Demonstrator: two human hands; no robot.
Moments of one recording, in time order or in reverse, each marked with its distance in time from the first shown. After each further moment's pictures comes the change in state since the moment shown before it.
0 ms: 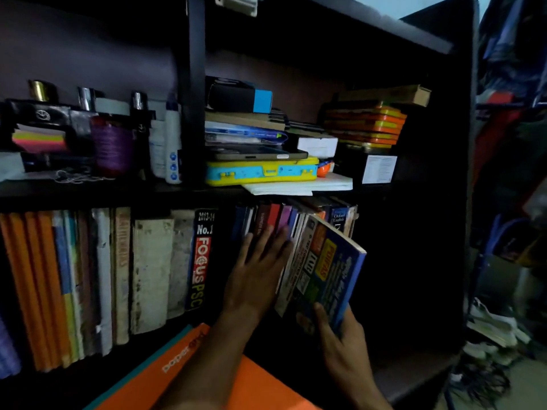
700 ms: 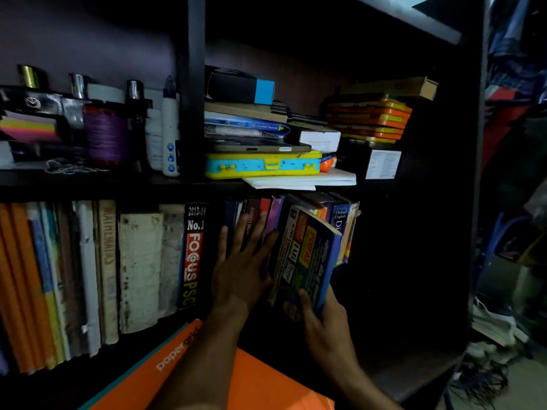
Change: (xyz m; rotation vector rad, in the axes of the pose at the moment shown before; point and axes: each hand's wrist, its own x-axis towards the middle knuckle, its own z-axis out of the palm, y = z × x) left_hand -0.003 -0.020 0.007 0.128 0.081 -0.187; right_hand 0.012 -0.025 0.018 -0.067 -0.113 -0.116
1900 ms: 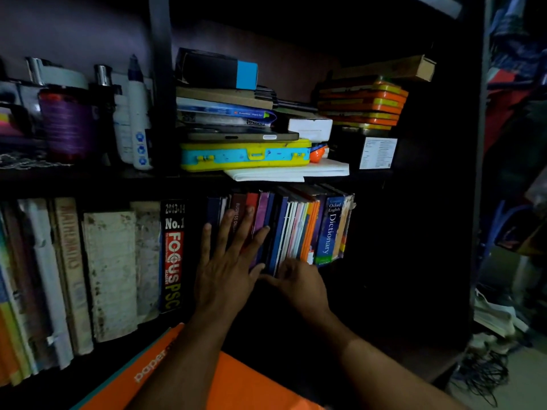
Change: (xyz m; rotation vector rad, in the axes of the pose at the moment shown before) left_hand -0.005 0.000 0.002 -0.015 0.138 0.024; right_hand 0.088 0.041 0.022 -0.487 -0.127 0.069
